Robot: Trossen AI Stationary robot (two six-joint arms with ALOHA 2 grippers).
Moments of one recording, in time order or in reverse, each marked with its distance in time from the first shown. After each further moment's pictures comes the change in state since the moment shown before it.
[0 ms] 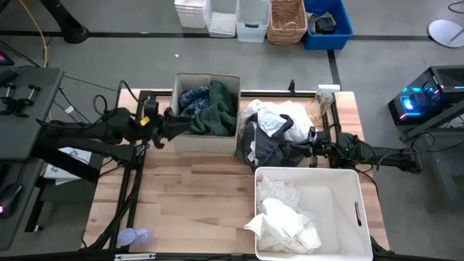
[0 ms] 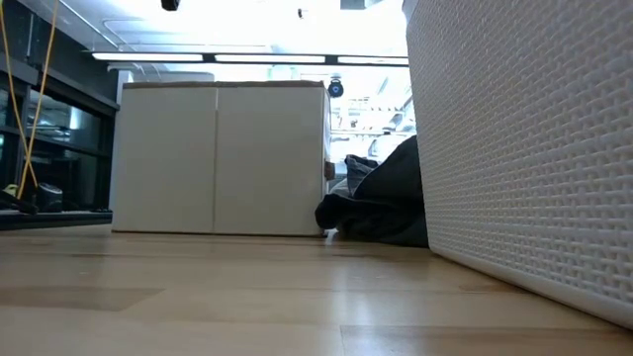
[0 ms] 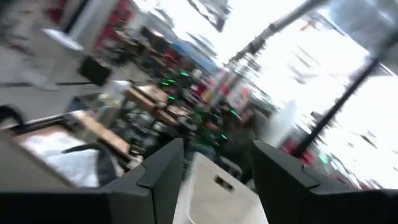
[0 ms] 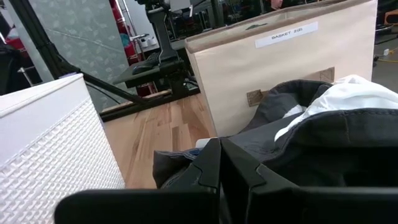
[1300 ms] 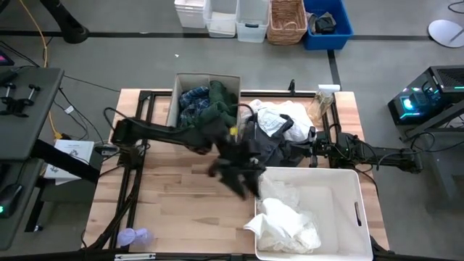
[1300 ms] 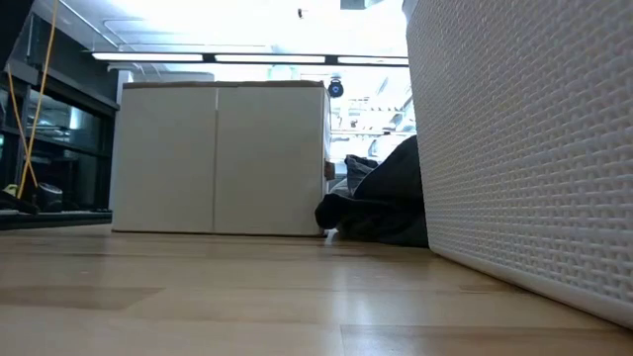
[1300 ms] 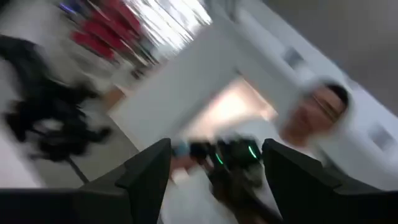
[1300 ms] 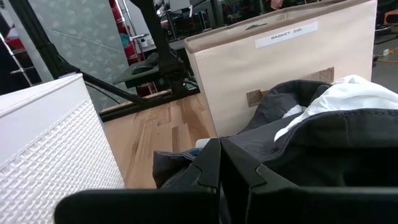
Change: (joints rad) left arm -0.076 1.181 1.039 0.358 1.179 -0.521; right arm 0.000 0.000 0.000 0.000 0.000 0.000
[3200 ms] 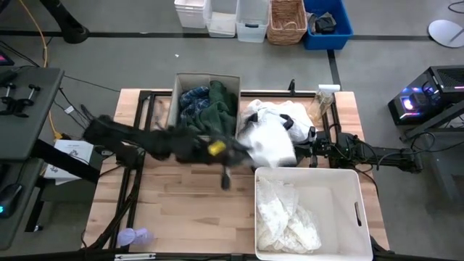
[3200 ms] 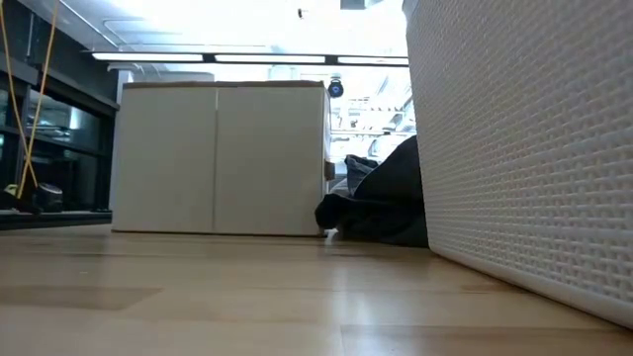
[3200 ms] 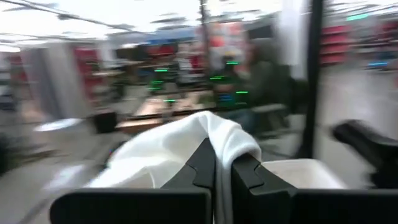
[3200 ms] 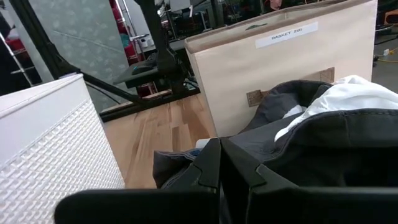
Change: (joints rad) left arm -0.194 -0.280 -0.068 -0.534 -1.303 1.271; right arm 0.000 0.000 0.000 0.000 0.000 0.000
